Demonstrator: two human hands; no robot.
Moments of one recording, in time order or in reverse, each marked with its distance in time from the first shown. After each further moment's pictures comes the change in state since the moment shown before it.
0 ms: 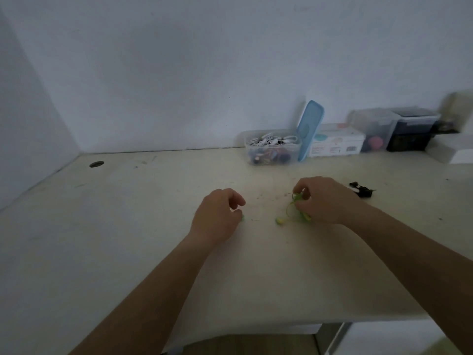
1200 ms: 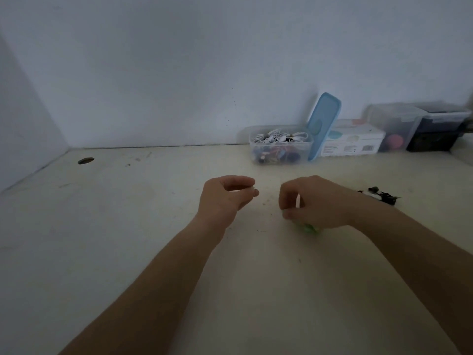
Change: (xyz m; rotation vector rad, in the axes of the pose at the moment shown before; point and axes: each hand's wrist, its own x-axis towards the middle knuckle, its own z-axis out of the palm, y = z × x) left_hand 0.040 0.010 0.007 -0.959 0.042 -0.259; right_hand 0.026 -0.031 -0.007 -0.014 -0.194 -0.300
